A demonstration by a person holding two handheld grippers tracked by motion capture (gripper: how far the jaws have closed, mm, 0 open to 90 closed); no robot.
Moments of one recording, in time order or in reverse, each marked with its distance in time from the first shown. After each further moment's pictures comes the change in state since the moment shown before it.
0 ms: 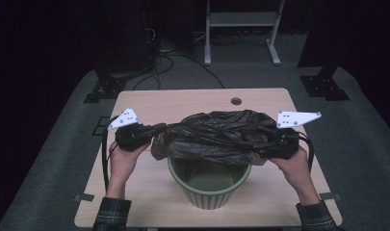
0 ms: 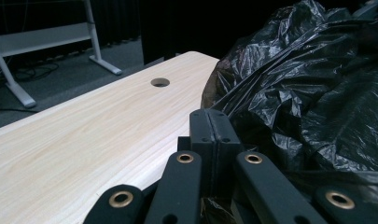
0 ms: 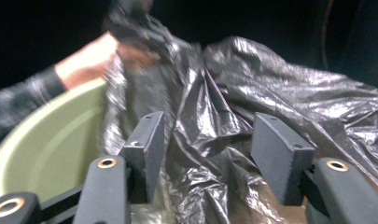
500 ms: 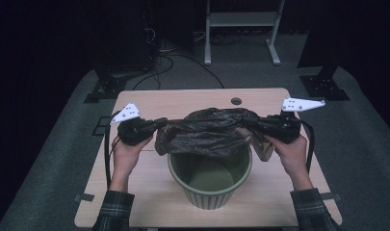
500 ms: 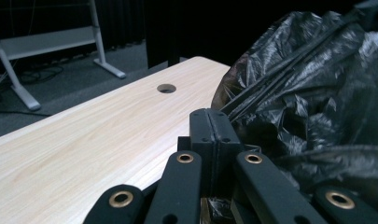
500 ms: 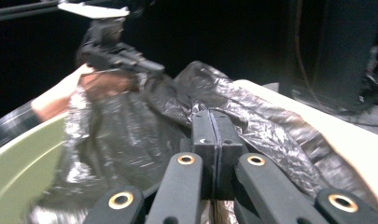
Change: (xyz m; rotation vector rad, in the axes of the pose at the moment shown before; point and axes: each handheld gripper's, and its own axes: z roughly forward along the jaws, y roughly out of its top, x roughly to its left) left arm 0.013 0.006 0.016 0.007 0.027 -0.004; right arm -0.041 0.006 -0.002 -0.102 -0.063 0.109
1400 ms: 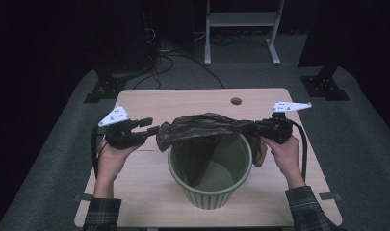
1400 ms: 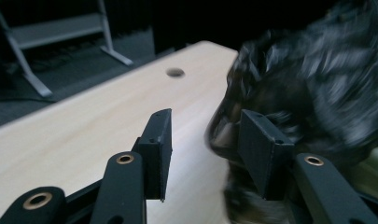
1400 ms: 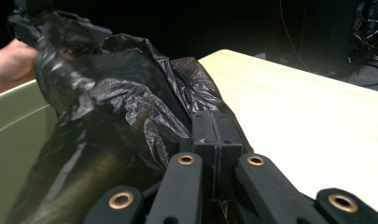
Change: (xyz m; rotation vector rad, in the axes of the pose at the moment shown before) left arm 0.003 0.001 -0.045 -0.003 0.031 -0.002; right arm -0.025 -0.028 0.018 0.082 -0.042 0.084
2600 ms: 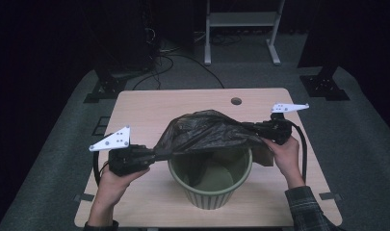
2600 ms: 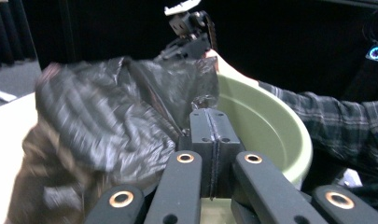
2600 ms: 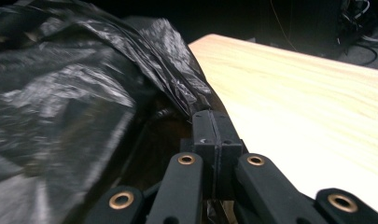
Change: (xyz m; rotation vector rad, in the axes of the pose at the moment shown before) left arm -0.073 -0.009 -0.021 -0.060 -0.437 0.039; right arm -0.010 -0.010 0.005 0.054 -0.050 0.050
